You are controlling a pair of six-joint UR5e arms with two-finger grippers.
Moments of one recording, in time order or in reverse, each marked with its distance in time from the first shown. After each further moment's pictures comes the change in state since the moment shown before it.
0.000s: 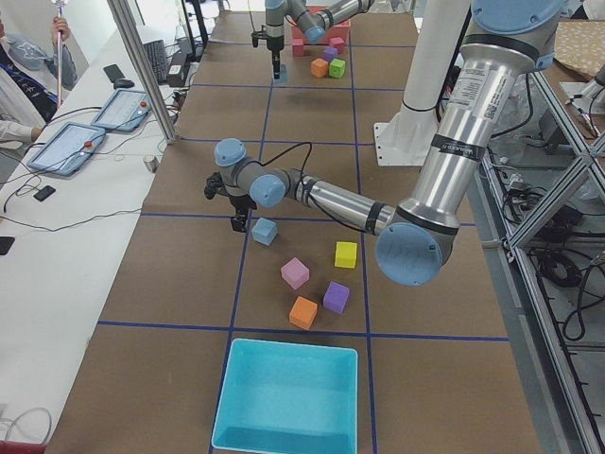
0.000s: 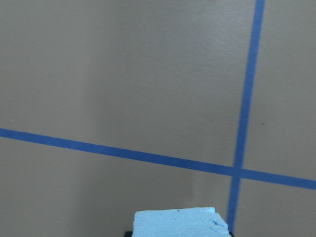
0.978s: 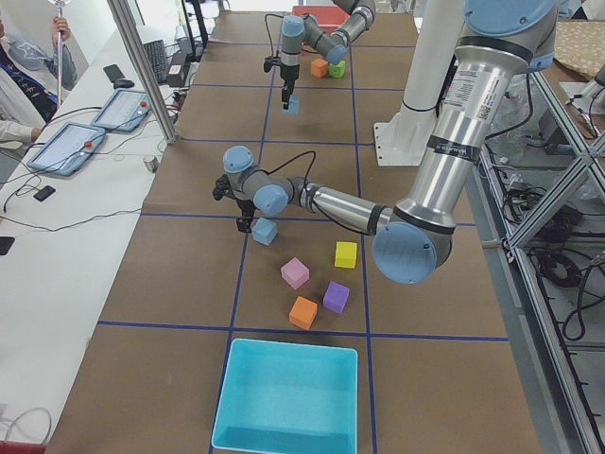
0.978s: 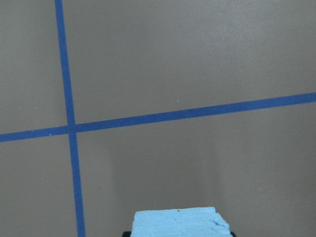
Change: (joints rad) left arm 0.038 0.012 0.039 -0.111 0.015 -0.001; right arm -0.222 0.156 0.006 -0.006 -0.198 0.422
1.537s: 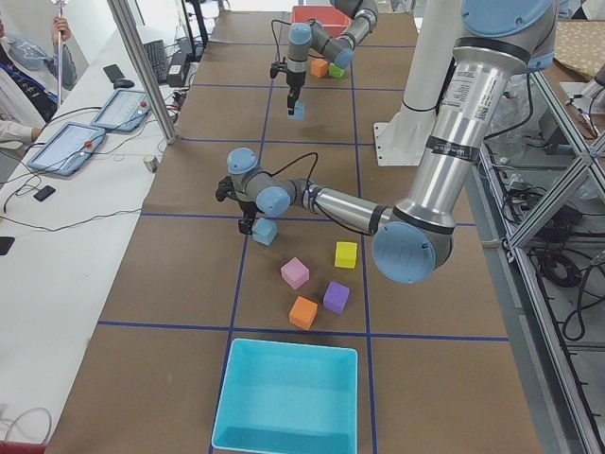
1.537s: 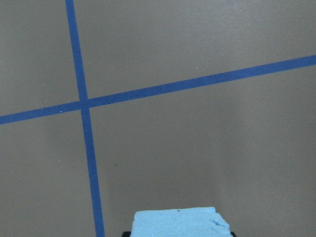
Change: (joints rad) left arm 0.023 0.010 0.006 -0.011 0.036 -0.003; right arm -0.063 0.012 0.013 -0.057 -0.060 0.034
